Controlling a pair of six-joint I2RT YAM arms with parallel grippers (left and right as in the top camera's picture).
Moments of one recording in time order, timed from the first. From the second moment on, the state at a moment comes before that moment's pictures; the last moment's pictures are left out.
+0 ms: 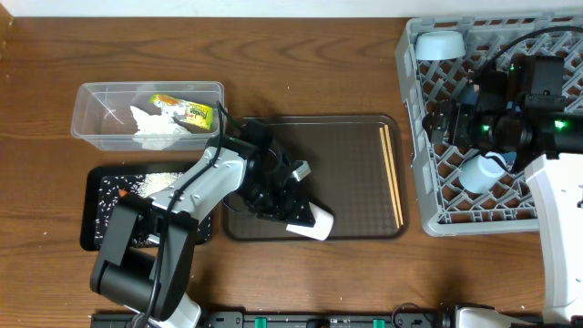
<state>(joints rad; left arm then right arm) -0.39 1.75 1.02 -0.92 0.83 0.10 -0.05 1.43 1.39 -1.03 -0.28 0.11</state>
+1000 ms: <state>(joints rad) -0.44 1.75 0.99 -0.86 0.88 0.09 -0.05 1.43 1.39 -1.03 -0.28 0.11</state>
